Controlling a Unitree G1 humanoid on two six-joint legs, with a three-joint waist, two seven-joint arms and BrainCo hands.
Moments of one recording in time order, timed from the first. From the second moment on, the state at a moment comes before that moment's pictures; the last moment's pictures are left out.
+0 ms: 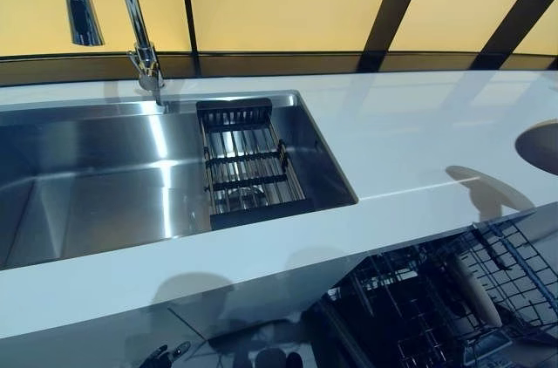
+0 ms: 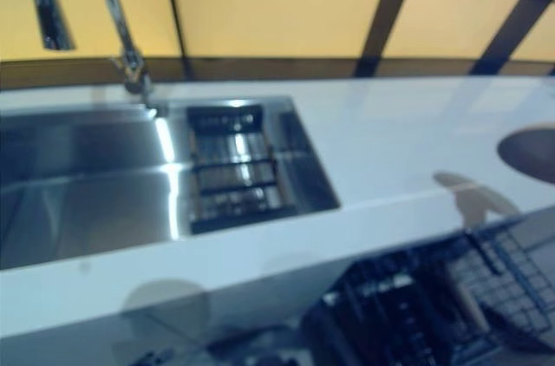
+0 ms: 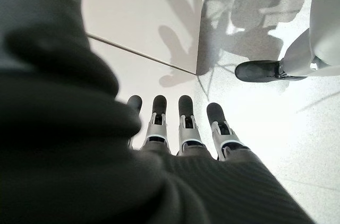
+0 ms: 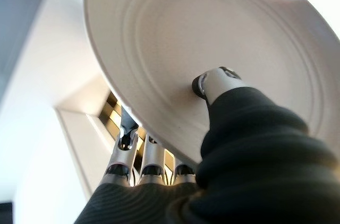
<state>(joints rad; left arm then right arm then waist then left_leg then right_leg) 0.09 0.36 -0.13 1.05 -0.52 -0.08 -0.06 -0.26 -1.47 0.03 0.64 -0.45 -0.05 -0.14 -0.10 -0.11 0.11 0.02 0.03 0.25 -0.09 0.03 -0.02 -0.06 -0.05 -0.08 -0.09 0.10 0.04</state>
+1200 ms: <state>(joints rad) 0.02 0.36 -0.17 1.09 -0.40 -0.03 -0.05 -0.11 -1.26 -0.09 0.55 -0.26 0.21 0.21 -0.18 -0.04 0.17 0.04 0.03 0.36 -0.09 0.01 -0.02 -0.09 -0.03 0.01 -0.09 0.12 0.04</state>
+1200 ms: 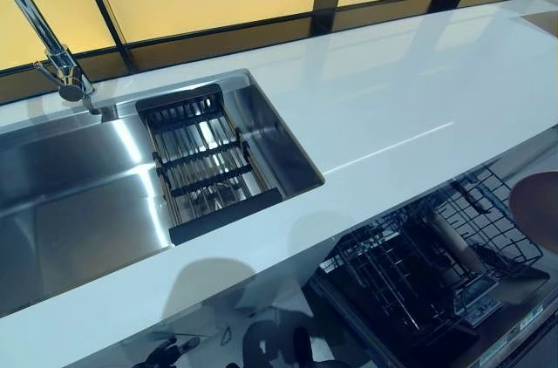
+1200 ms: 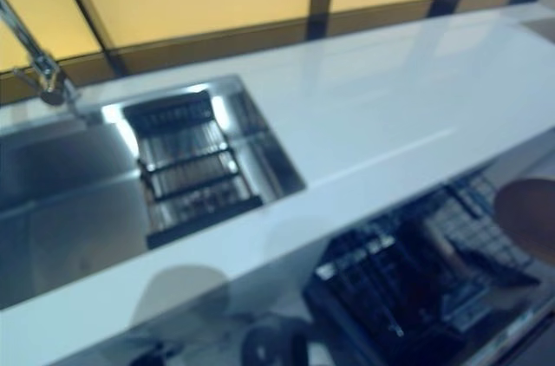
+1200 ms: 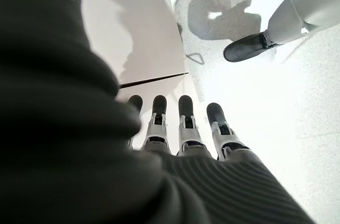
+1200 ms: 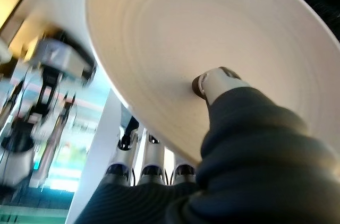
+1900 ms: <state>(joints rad) 0.02 0.32 -0.13 1.09 -0.40 -0.04 -0.05 -0.07 -1.04 -0.11 0.31 -0.22 0.47 0.29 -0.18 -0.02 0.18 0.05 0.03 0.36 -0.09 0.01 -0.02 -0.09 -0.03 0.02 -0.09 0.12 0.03</state>
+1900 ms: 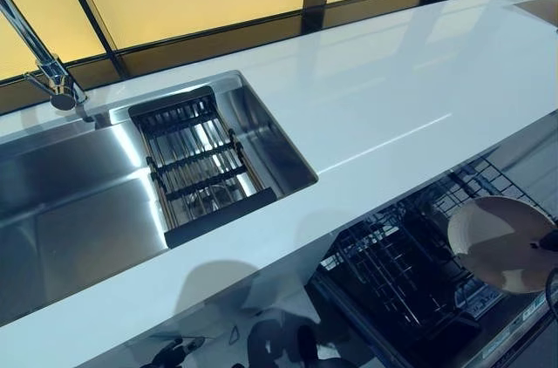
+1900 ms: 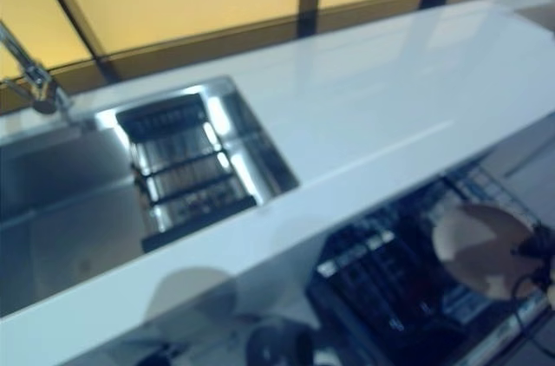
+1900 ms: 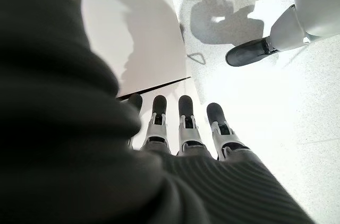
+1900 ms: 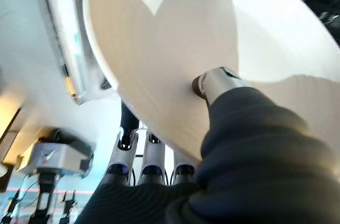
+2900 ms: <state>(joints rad) 0.05 0.22 -0.13 1.08 -0.41 -0.09 -0.03 0.04 -0.72 0.07 0.14 -0.57 0.37 -0.15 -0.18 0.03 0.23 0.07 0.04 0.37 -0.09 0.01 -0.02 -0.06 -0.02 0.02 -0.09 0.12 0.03</state>
